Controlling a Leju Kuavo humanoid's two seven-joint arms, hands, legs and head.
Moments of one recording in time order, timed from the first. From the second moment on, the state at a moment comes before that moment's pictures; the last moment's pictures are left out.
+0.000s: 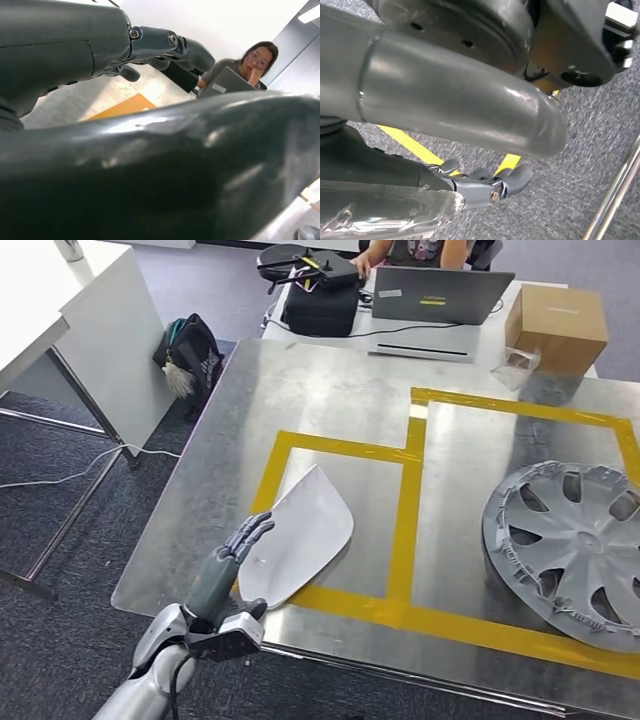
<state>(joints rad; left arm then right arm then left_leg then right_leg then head) -0.07 -0.05 -0.41 -1.34 -0.71 0.27 -0.61 0.02 0.15 -0.78 -0.20 1.03 0.01 -0.44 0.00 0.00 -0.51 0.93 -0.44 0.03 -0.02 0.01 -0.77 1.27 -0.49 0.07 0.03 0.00</state>
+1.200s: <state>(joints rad) -0.04 -0.08 -0.36 -1.35 -0.59 0.28 -0.65 0.01 0.15 -0.79 -0.20 1.04 0.02 -0.46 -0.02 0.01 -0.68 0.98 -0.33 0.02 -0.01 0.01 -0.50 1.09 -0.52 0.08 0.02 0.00</state>
